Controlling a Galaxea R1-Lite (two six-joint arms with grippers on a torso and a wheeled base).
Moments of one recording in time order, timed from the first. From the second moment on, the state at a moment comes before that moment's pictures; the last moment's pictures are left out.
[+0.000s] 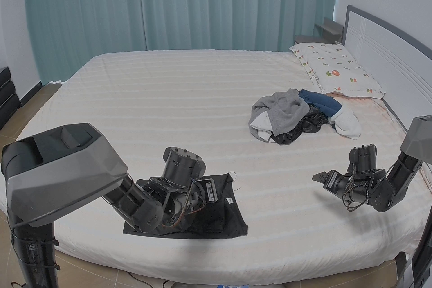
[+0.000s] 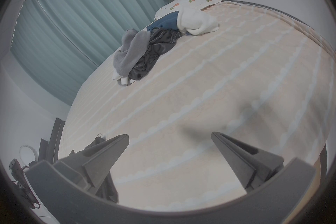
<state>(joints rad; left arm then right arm) -0.62 2.22 -0.94 -0.64 0.16 -0.57 0.17 2.10 -0.58 -0.84 -0.05 0.67</state>
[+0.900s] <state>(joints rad) -0.63 2.25 -0.97 -0.65 0.19 -0.78 0.18 2.11 -0.58 -0.84 -0.05 0.67</state>
